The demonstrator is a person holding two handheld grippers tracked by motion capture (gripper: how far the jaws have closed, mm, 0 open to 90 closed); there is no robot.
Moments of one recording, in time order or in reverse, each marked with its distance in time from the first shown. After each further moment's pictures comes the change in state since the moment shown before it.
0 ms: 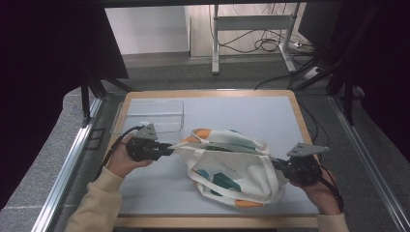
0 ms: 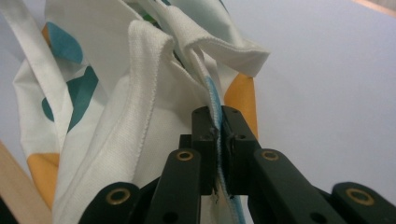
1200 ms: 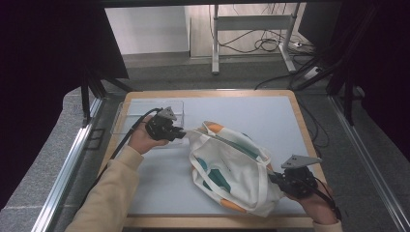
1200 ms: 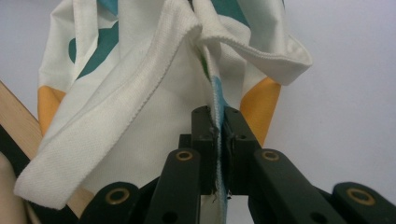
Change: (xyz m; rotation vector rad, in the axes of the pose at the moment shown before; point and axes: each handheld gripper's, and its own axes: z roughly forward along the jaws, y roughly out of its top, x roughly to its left) left arm 0.044 0.049 0.052 0.097 0.046 0.000; right arm 0.026 -0.018 0.001 0.080 0.029 0.034
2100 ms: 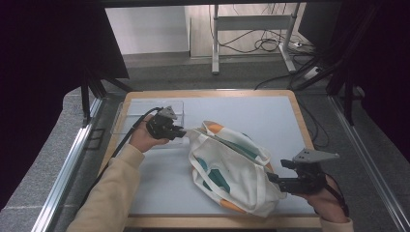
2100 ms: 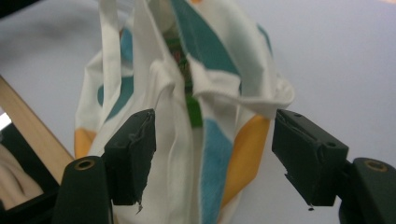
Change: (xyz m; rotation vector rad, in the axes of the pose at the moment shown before) left arm 0.006 0.000 0.006 -0.001 0.002 0.003; right arm -0.005 0.011 -0.025 -0.124 0.046 0.050
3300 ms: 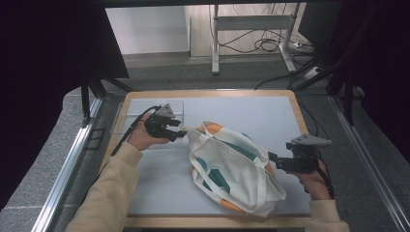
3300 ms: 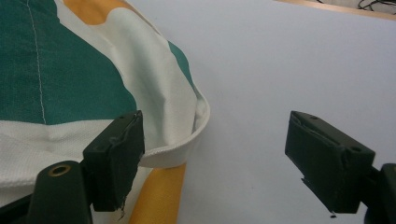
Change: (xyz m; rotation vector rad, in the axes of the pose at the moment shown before) left arm 0.000 0.001 -0.004 -0.035 0.035 0.043; right arm -0.056 0.003 0.050 -0.084 -0.159 0.102
